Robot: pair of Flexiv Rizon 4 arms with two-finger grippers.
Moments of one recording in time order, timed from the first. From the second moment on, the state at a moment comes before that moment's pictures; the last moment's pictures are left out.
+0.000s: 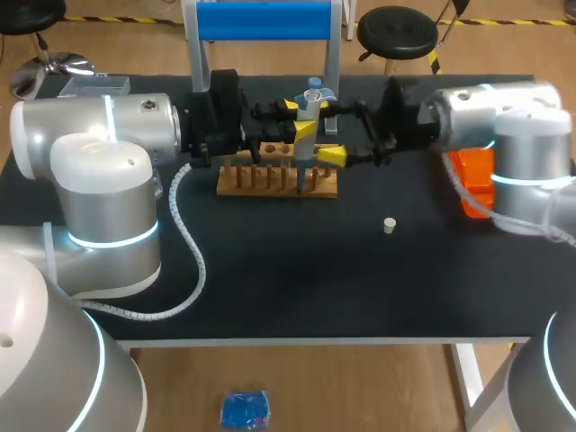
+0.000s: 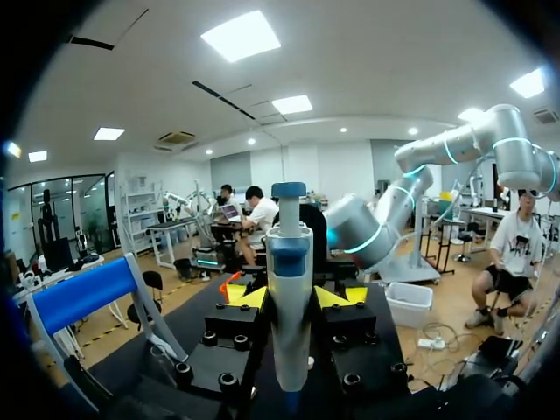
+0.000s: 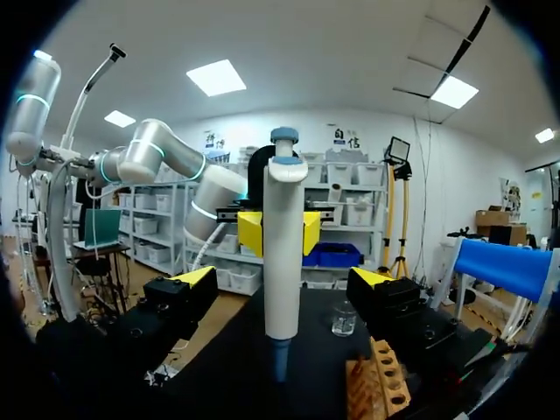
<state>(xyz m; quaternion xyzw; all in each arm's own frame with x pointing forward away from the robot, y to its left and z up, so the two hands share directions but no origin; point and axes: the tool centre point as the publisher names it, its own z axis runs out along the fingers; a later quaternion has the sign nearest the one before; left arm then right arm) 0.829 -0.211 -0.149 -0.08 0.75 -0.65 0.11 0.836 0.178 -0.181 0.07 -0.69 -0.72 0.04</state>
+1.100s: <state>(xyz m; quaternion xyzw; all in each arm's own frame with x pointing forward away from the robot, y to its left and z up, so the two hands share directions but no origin) 0.829 -0.211 -0.149 -0.08 0.75 -0.65 0.11 1.006 0.149 -0.157 -0.07 -0.81 -0.58 -0.08</state>
